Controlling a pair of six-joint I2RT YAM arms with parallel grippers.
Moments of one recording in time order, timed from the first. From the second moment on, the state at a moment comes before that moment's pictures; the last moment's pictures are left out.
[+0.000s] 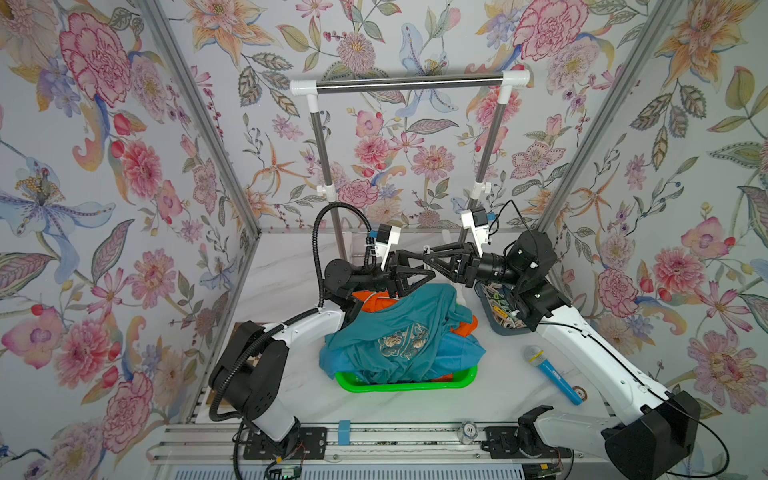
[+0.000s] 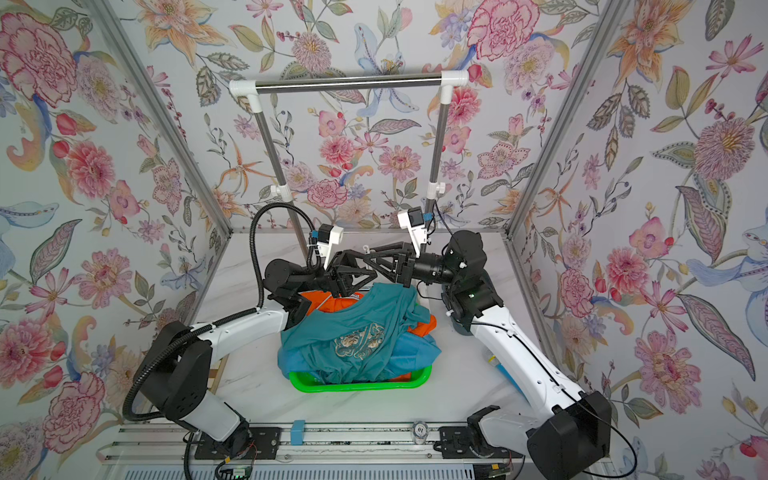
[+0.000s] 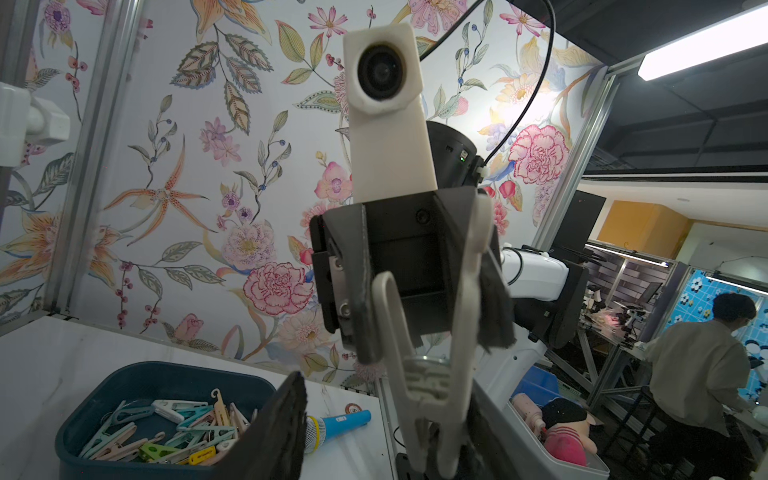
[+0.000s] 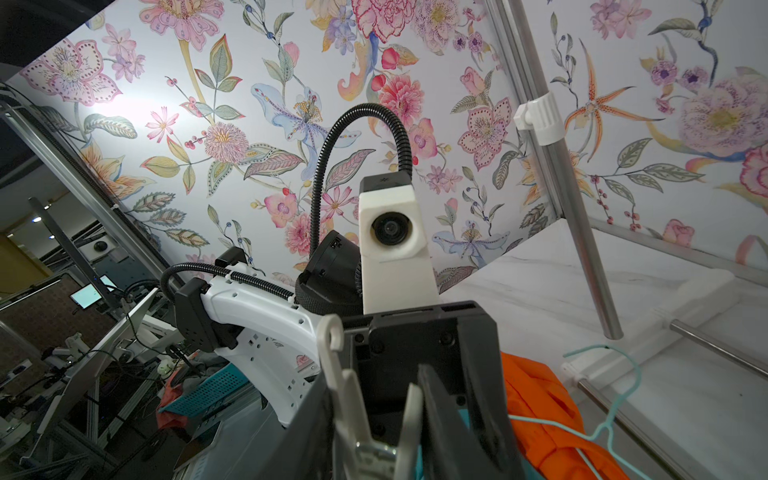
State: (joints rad) left arm -0.60 1.62 1.02 1.18 0.95 -0.87; right arm 0.46 1.24 1.14 0.24 -0.95 0.61
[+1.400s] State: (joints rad) left arm -0.60 1.49 1.05 0.74 0.92 -0.59; right arm 0.44 1.29 1.39 -0.12 -0.95 0.36
